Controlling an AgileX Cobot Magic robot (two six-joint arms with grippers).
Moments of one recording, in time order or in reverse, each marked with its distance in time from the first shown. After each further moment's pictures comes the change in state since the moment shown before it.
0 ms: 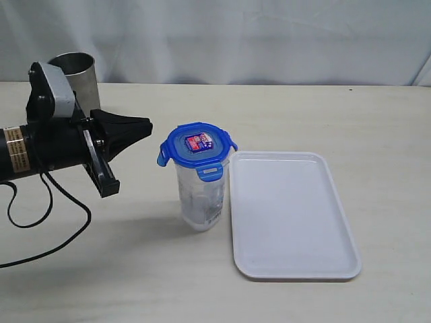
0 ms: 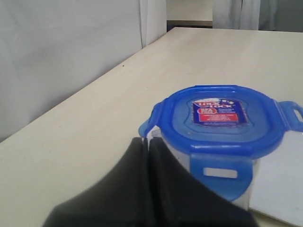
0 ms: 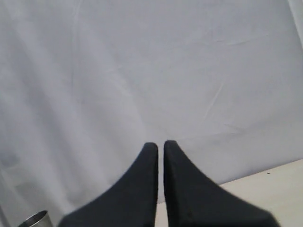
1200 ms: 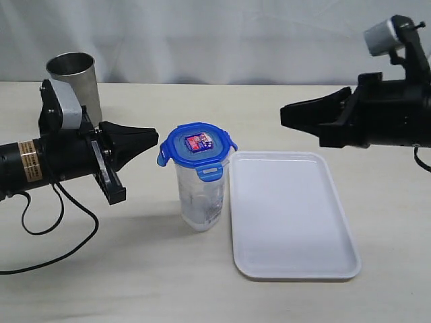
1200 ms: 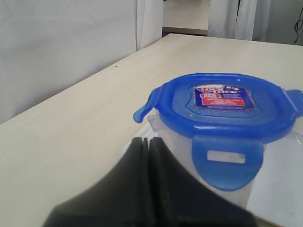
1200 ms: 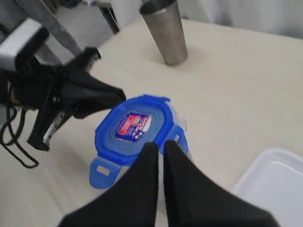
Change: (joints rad) left arm 0.000 0.130 -0.002 -0.048 -0.108 0.054; right arm -0.010 1.276 -0.648 1.139 0.903 -1.601
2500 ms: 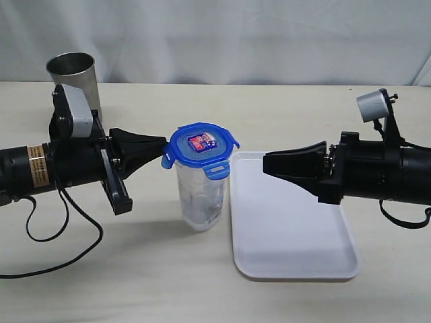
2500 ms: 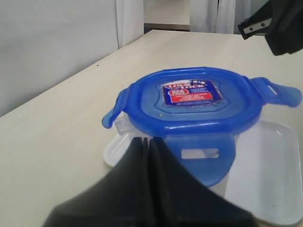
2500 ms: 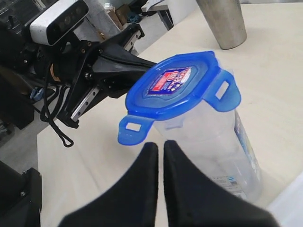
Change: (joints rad) left arm -0.037 0.000 0.000 0.028 0.005 0.014; right arm -0.057 0.247 0.176 0.263 0.314 -0.423
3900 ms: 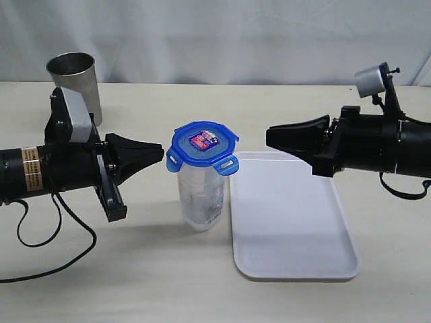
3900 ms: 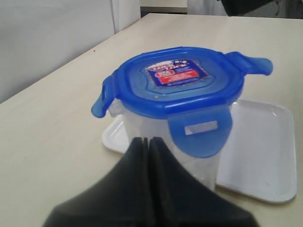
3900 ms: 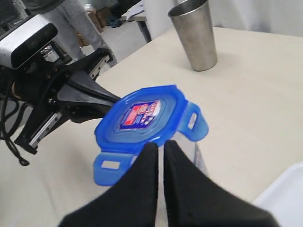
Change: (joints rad) left arm 0.005 -0.049 0.024 0.041 0.074 -0.023; right arm 0.000 -0.008 -0.100 0.002 -0.087 -0.009
